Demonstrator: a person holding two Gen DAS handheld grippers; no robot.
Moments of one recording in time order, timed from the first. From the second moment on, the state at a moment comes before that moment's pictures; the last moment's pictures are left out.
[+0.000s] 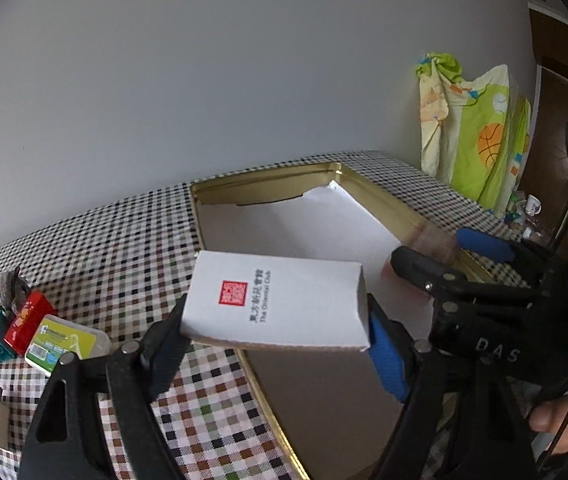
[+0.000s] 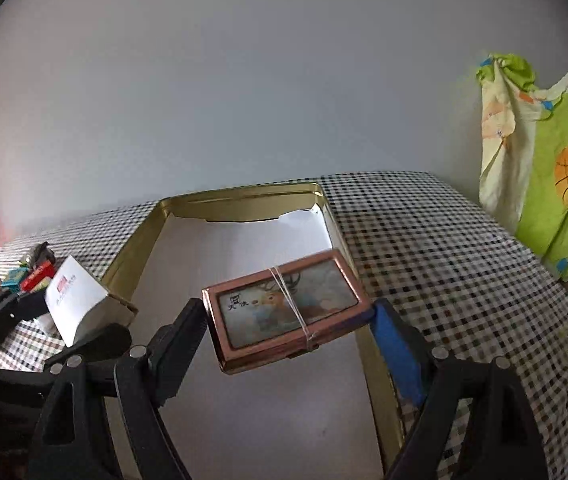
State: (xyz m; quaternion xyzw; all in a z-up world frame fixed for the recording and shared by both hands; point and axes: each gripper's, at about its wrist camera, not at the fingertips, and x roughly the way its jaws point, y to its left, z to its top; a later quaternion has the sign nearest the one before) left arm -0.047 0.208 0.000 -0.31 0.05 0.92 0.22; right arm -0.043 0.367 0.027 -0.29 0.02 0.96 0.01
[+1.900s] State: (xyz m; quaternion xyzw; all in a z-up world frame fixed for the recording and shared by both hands) left arm -0.056 0.100 -0.012 -0.29 -0.04 0.95 0.05; right arm 0.003 0.406 0.047 -0.15 0.08 0.98 0.14
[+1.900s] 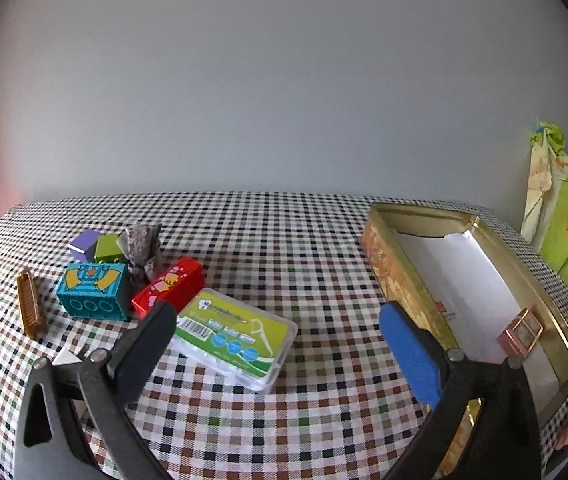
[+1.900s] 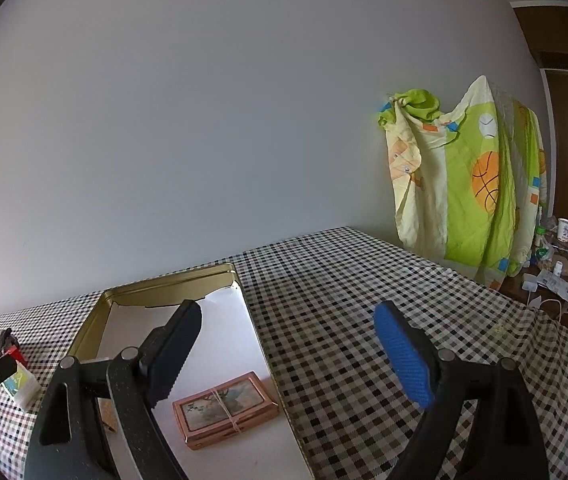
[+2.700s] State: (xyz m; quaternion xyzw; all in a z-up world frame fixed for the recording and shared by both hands) left arm -0.056 0.091 -0.016 -0.32 -0.03 0.95 0.07; right arm 0.017 0.378 0.055 -0.12 0.05 0.98 0.14
